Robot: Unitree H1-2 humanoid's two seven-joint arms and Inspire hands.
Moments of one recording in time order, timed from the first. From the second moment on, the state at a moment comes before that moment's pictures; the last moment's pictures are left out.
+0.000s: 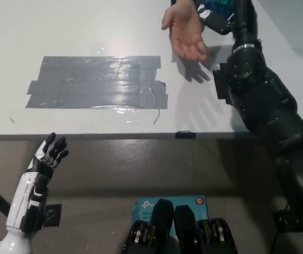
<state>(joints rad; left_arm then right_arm) 0.02 0.19 0.04 -0.18 -0.12 -0.30 -0.16 -1.27 -0.08 0.14 1.33 -0.26 -0.19 -0.46</state>
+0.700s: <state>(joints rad) 0.01 0.20 0.03 -0.20 -0.12 -0.29 -0.16 -1.32 -0.01 0.20 1.41 -0.28 -0.18 -0.45</state>
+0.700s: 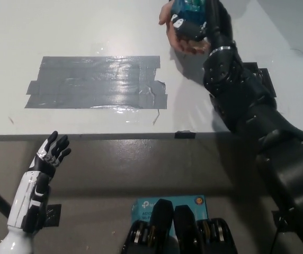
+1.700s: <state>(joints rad) 0.01 0.20 0.03 -0.20 -0.12 -0.29 -0.16 -1.30 -0.01 0.29 1.44 -0.30 -0.05 -0.32</state>
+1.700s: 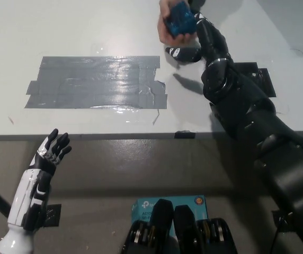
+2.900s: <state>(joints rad) -0.06 0.20 0.03 -0.16 -0.12 -0.27 -0.16 -0.78 -0.15 0.21 0.56 -0.27 -0.02 -0.29</state>
